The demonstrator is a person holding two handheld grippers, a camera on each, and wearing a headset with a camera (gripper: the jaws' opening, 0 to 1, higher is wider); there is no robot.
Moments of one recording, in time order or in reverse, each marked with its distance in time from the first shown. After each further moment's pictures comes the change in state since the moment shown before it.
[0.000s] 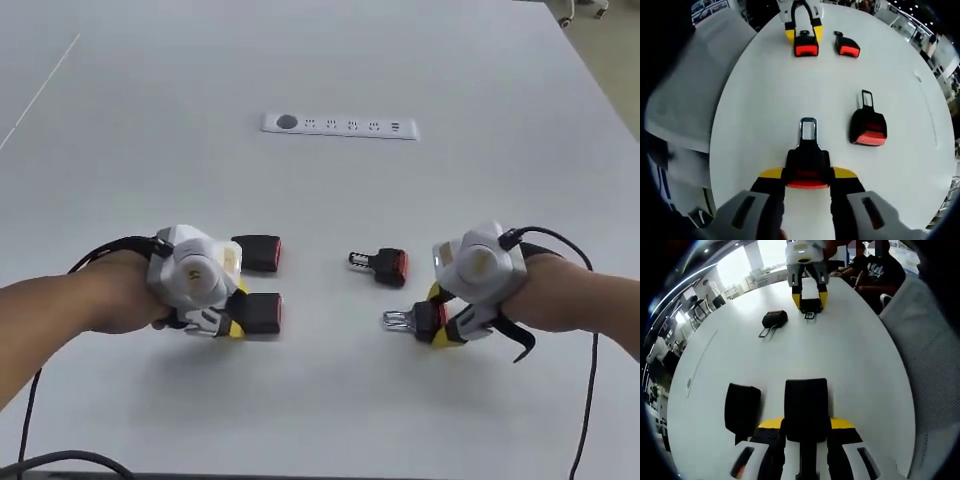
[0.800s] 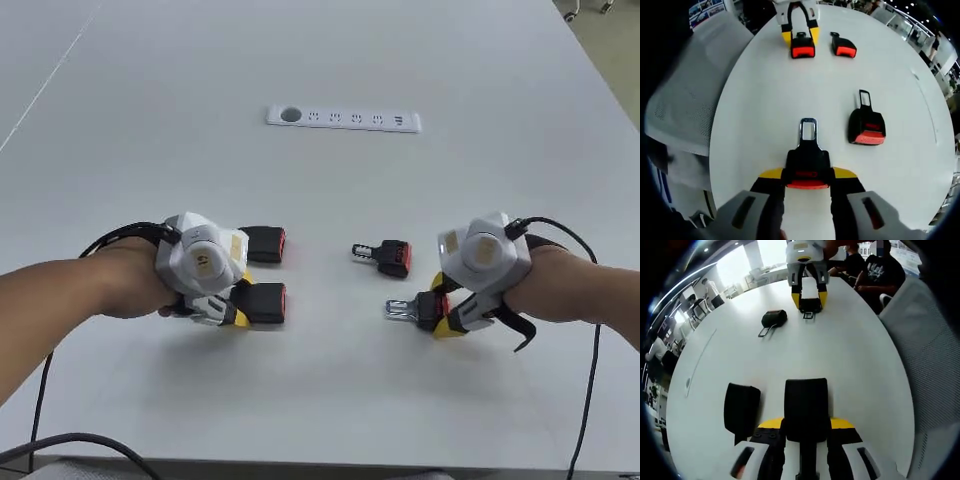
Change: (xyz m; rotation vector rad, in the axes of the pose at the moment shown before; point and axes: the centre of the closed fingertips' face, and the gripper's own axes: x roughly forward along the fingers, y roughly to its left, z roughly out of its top) left arm 0.001 0.000 -0.001 -0.002 0.006 -0.012; right arm 0.001 0.001 0.002 0.024 -0.011 -0.010
